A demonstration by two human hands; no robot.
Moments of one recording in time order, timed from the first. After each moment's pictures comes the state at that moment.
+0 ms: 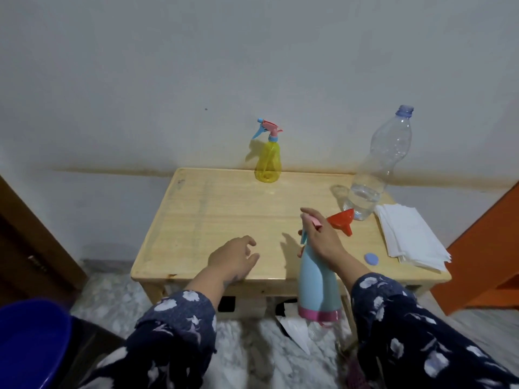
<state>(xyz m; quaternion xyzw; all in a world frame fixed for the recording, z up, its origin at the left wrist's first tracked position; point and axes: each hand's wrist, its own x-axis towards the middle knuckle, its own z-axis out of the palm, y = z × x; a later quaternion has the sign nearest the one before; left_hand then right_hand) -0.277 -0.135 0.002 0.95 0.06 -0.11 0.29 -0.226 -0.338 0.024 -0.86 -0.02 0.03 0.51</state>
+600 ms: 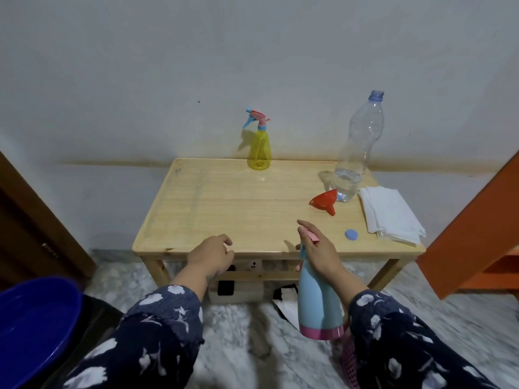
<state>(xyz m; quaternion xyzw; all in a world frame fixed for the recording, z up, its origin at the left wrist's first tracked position) -0.335 -0.142 -0.008 0.96 0.12 -0.08 0.23 -0.310 -0.386 0.002 -0.84 -0.03 0.05 0.53</state>
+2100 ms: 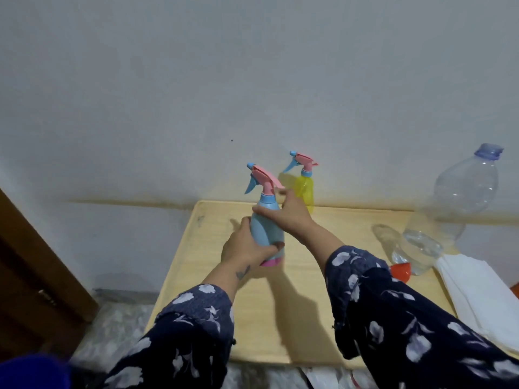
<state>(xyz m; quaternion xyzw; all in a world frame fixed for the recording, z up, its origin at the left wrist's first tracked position) -0.148 -0.068 0.029 0.88 0.16 0.02 0.45 -0.084 -0.178 0.083 -0.87 -0.09 0.07 0.48</state>
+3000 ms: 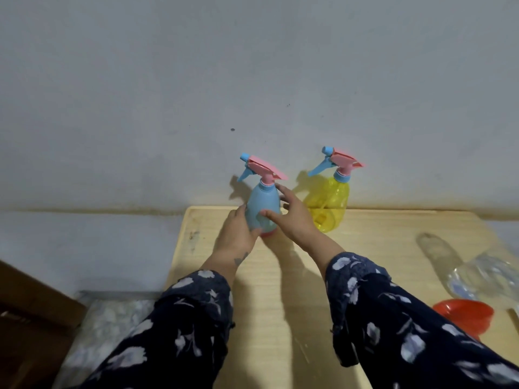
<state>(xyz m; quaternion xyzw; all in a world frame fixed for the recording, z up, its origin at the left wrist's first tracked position) 0.022 0.018 -0.044 0.91 0.12 0.01 0.40 0.053 -0.118 0.005 -0.85 -0.08 0.07 0.51</state>
